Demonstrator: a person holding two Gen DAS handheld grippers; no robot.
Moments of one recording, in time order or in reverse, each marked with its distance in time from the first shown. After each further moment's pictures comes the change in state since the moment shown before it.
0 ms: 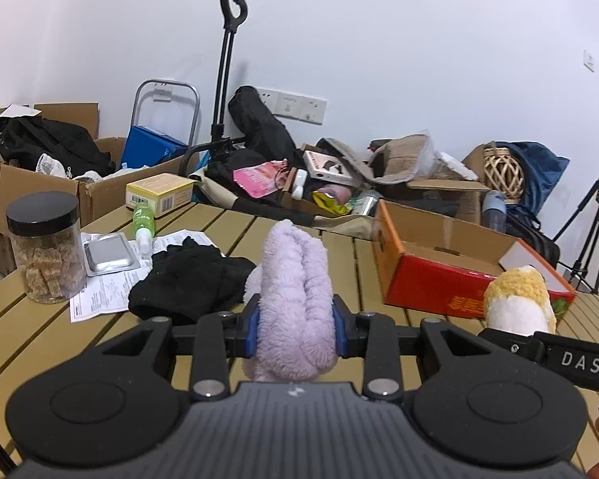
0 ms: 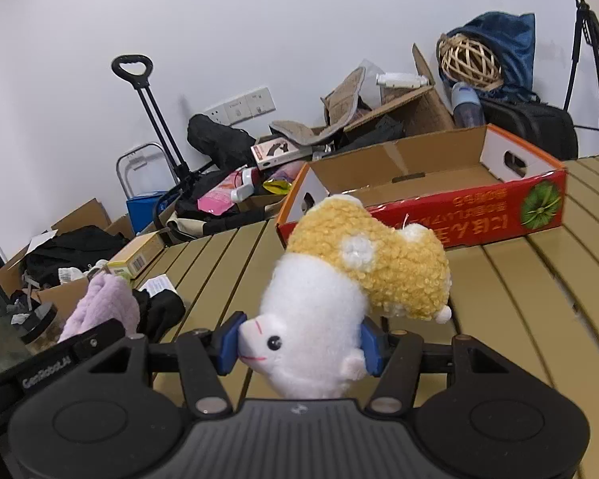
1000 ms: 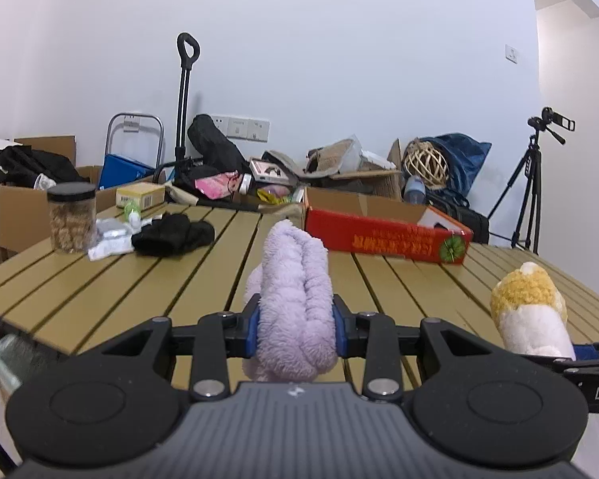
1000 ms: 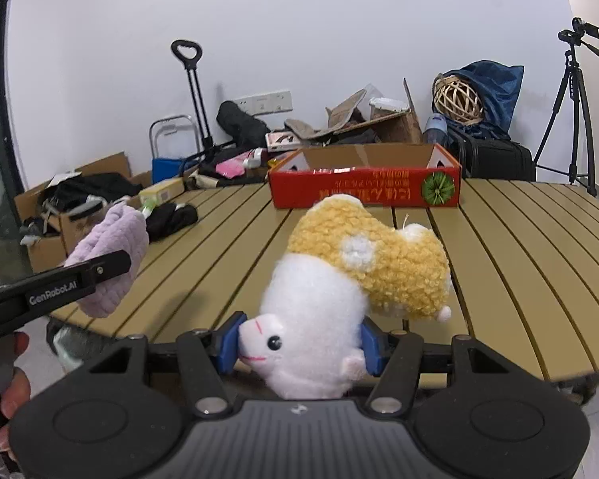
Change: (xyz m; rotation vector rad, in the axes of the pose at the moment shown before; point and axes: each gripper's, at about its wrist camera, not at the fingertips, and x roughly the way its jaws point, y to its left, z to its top) left arm -0.165 -0.040 -0.105 0.096 -0.077 -0.105; right arm -0.198 -0.049 -0.109 -0.211 -0.007 -0.018
